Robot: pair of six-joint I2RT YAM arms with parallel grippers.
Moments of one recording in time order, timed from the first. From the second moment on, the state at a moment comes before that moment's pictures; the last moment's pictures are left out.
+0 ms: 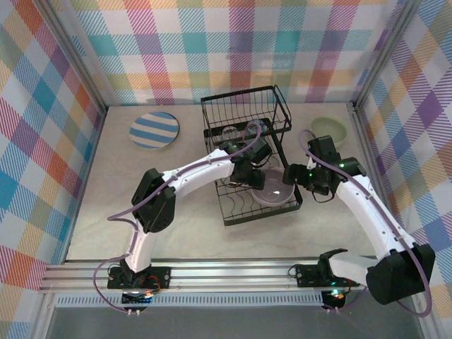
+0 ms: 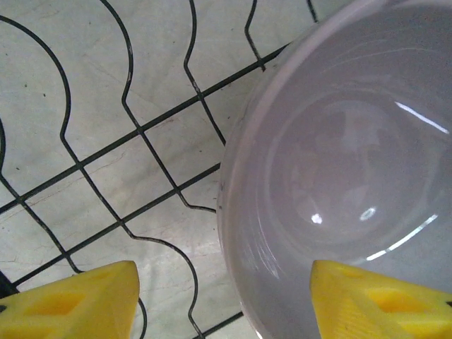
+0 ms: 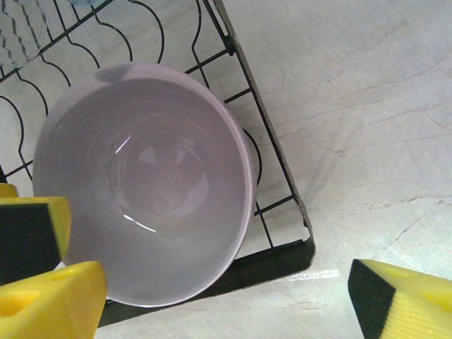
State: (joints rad) left arm -0.90 2.07 1.82 -1.02 -0.03 -0.66; right arm 0.29 1.16 1.06 -1.01 -0.08 0.49
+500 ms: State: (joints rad) left arm -0.90 2.14 1.86 -1.02 -0.04 -0.69; right arm 0.29 1.09 1.05 -1.01 -0.09 0.48
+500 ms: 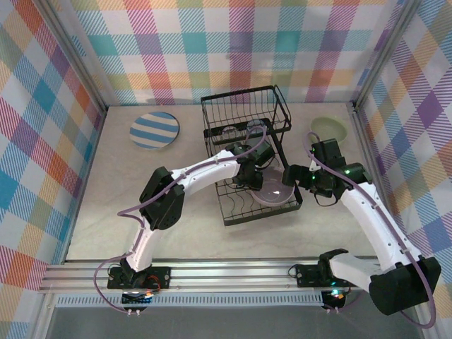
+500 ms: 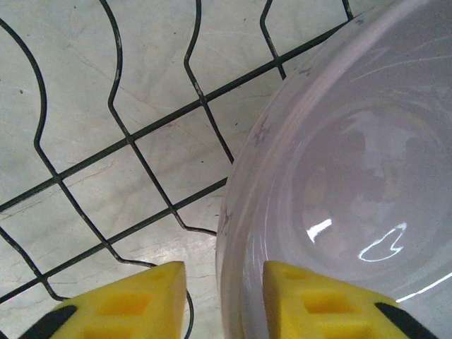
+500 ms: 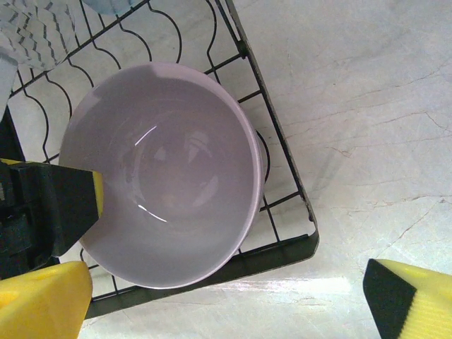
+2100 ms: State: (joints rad) left arm -0.89 1.94 1.86 -1.11 -0.13 -0.73; right arm 0.29 1.25 1.14 -1.05 -0.16 0.44
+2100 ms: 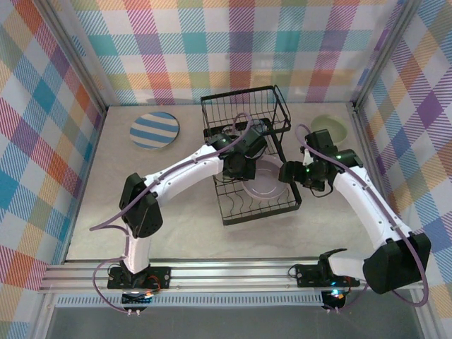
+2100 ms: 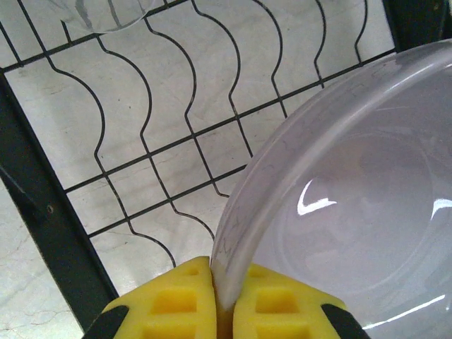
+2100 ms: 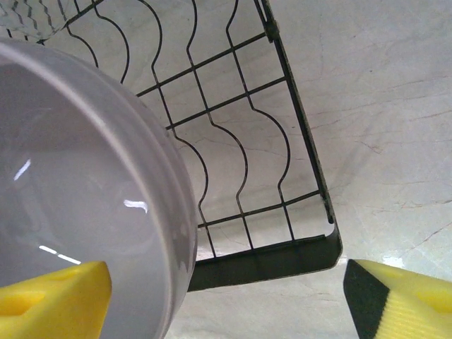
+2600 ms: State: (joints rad) left arm -0.92 1.93 1.86 -1.11 -0.14 -0.77; right arm 0.29 1.28 1.14 -1.05 -0.17 0.47
